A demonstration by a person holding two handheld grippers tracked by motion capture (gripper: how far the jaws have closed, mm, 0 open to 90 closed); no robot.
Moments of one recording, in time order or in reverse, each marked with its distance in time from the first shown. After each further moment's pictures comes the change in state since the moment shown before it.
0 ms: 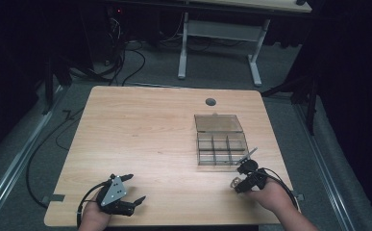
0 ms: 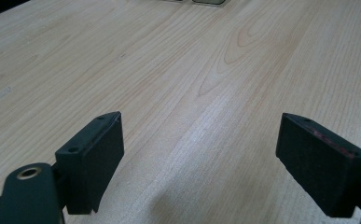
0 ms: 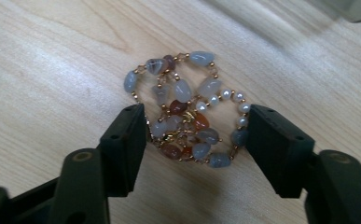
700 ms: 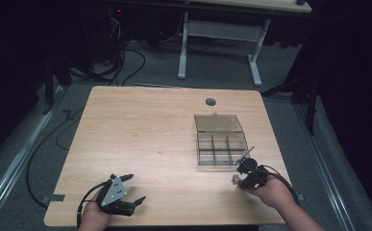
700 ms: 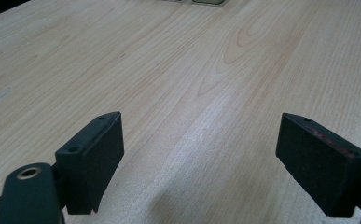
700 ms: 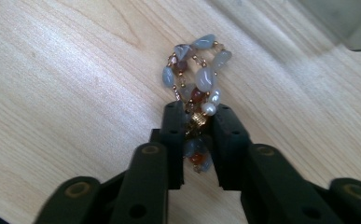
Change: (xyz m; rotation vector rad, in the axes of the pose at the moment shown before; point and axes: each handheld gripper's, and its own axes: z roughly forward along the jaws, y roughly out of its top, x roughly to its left) left arm 0.000 0.000 0.000 -0.002 0.001 0.000; right arm -0.004 0.005 -0.007 0.012 0.014 -0.124
